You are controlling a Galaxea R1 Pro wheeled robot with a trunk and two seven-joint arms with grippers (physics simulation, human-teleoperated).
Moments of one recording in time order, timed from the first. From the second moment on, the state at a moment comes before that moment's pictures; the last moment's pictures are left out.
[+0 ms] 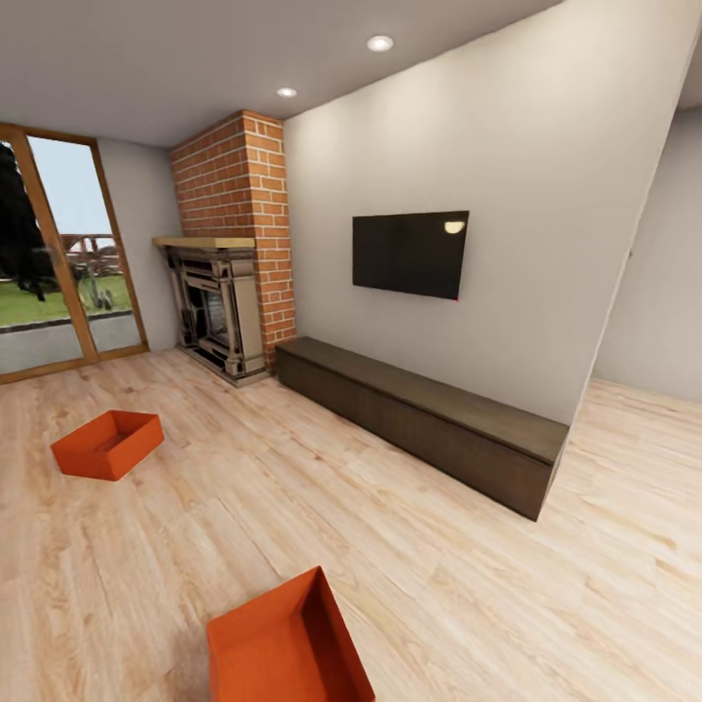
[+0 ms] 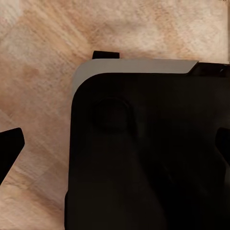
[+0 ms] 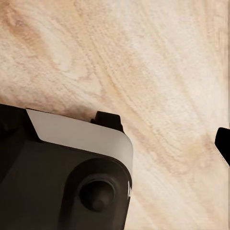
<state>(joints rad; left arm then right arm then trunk) -0.01 0.00 0.03 -0.07 0.06 -0.07 0.00 -0.16 0.04 1.30 -0.01 -1.05 -0.08 -0.13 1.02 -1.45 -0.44</state>
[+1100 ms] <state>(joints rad) -0.01 0.00 0.03 -0.07 0.06 -0.07 0.00 -0.16 0.04 1.30 -0.01 -1.05 -0.08 -0.13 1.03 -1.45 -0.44</state>
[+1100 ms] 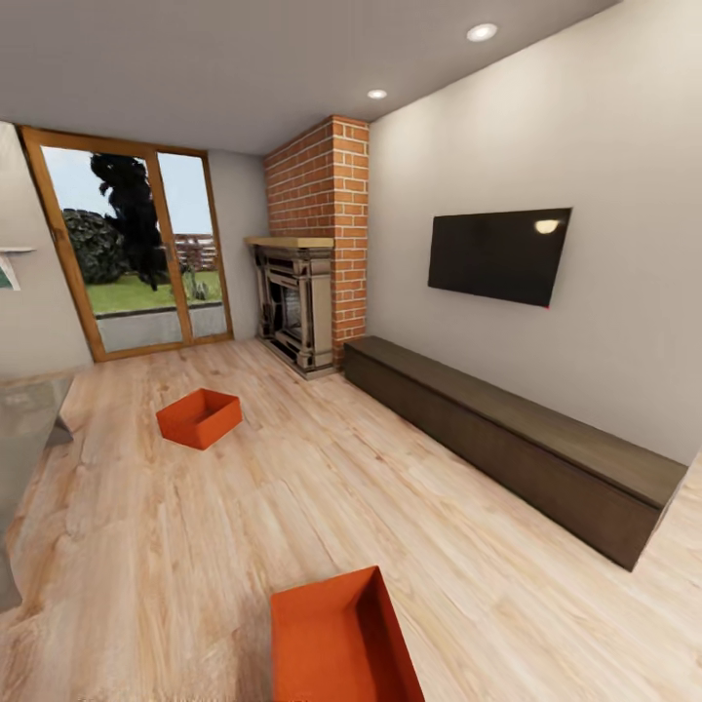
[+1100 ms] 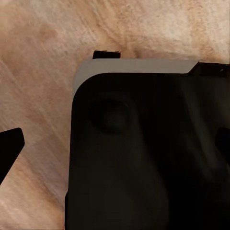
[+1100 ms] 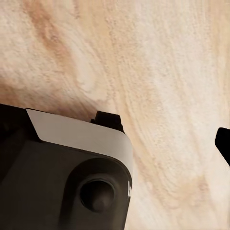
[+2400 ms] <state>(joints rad) -0.01 0.00 0.03 -0.07 0.06 -0.07 0.00 -0.16 0.04 1.30 -0.01 -1.05 -0.08 -0.13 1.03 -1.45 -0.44</state>
